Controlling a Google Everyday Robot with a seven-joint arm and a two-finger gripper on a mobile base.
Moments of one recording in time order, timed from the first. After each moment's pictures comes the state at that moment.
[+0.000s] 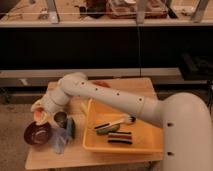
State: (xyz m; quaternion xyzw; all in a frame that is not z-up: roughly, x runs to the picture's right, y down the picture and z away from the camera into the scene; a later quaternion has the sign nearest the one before) arm -0.331 0.106 0.662 -0.25 -0.51 -0.14 0.81
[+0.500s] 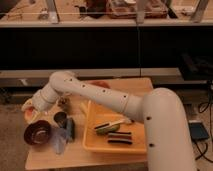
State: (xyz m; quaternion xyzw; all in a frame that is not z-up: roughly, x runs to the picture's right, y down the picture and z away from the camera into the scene) arm -0.359 0.109 0.683 -0.28 -0.52 -0.14 0.79
